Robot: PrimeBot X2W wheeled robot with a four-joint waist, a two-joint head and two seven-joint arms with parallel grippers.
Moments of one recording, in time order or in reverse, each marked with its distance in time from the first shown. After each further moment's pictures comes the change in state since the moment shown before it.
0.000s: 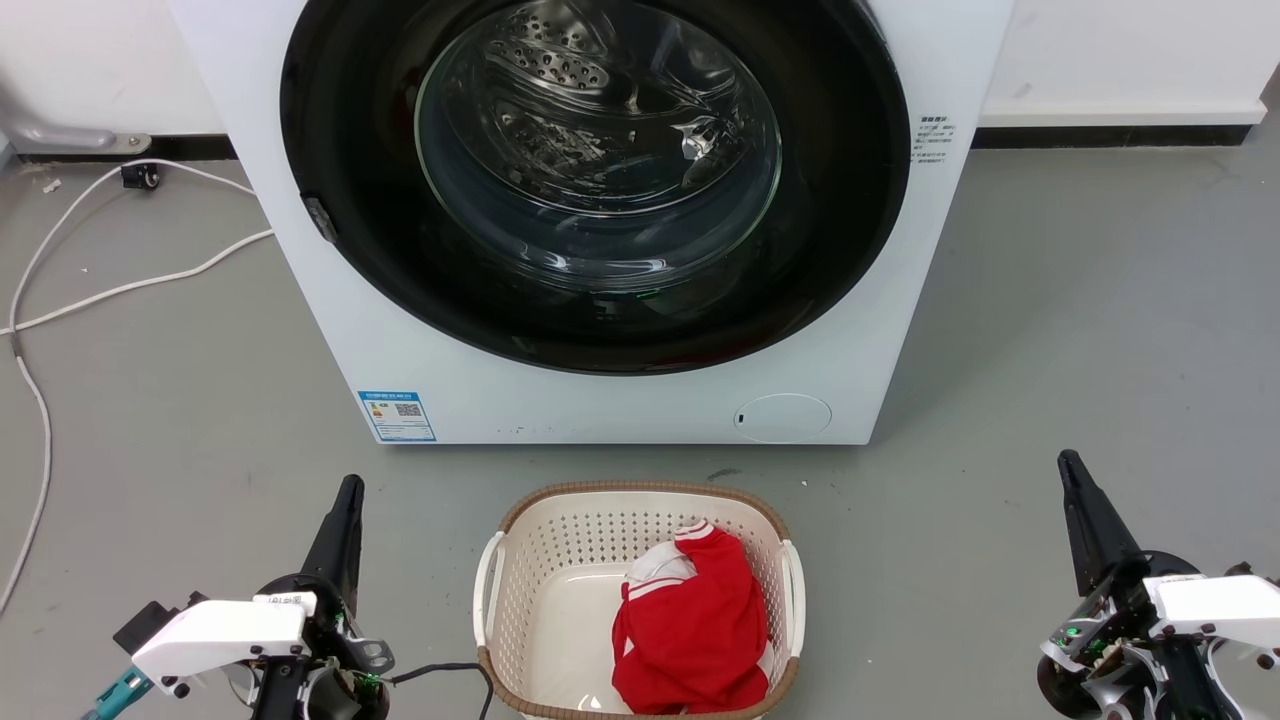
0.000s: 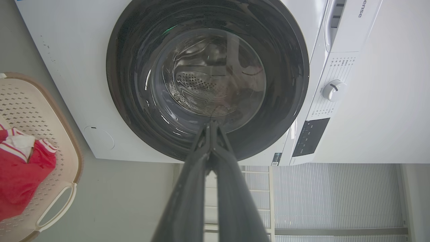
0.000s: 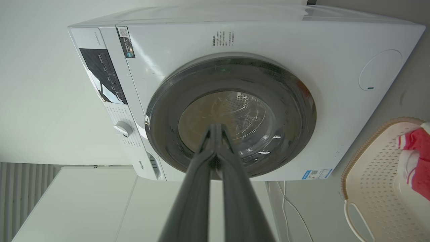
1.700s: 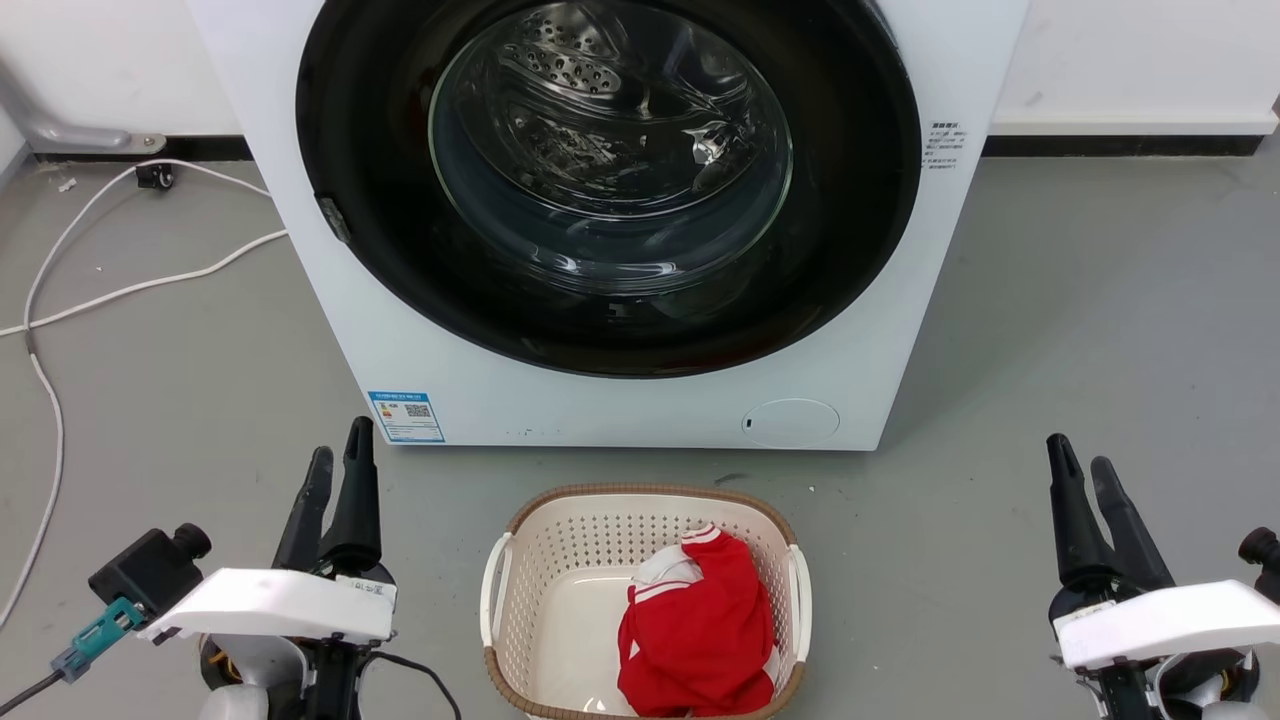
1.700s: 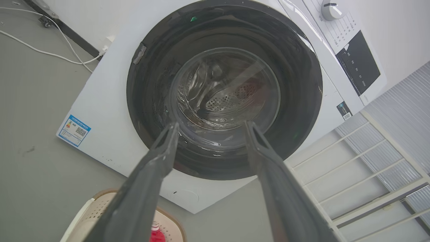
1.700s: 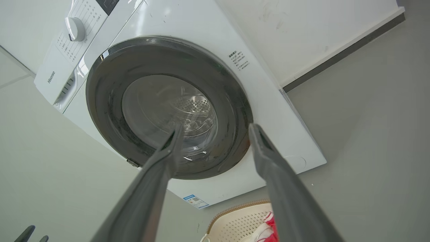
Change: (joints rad) left arm 0.012 0.016 -0.066 -0.137 0.716 0.007 -0.170; right arm 0.087 0.005 0.047 -0.189 -0.855 0.000 -0.156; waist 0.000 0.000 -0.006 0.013
